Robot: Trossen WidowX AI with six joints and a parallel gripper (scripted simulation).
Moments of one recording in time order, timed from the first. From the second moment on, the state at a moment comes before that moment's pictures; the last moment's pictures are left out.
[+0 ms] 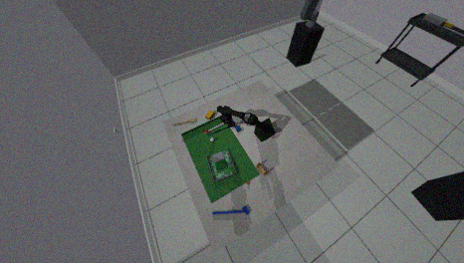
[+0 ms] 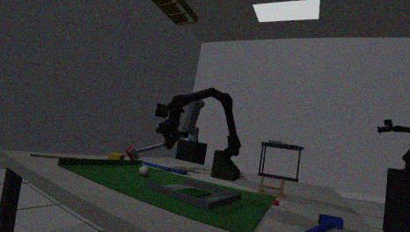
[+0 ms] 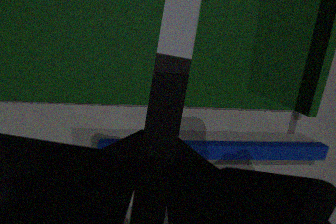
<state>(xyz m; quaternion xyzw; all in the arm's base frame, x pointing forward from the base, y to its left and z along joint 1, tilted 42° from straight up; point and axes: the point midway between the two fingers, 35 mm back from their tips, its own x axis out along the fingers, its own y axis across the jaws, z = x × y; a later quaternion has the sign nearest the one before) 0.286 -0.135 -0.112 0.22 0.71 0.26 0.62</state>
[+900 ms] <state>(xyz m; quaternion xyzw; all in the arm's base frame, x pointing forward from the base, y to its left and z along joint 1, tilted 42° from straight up) 0.279 -0.106 -0.144 0.22 0.71 0.26 0.62</state>
